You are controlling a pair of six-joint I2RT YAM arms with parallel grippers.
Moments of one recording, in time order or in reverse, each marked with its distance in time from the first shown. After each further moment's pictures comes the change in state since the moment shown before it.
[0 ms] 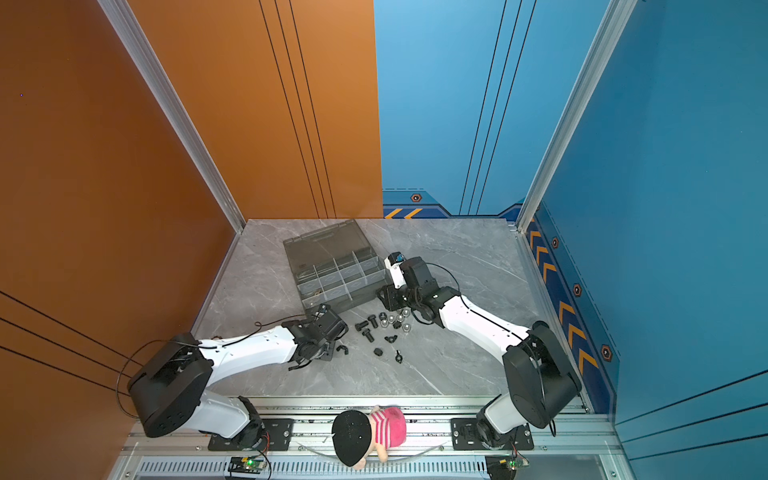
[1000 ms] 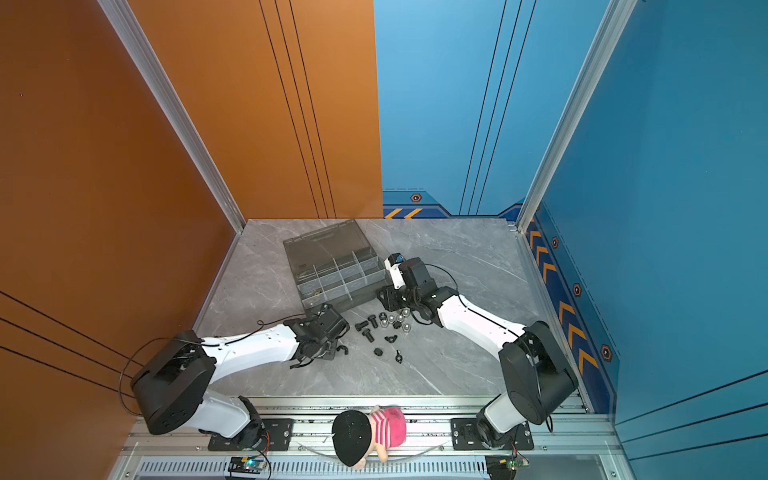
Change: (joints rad) left arm 0.004 0.014 0.016 -0.001 0.037 0.000; right arm 0.000 0.019 0.000 0.004 0.000 0.020
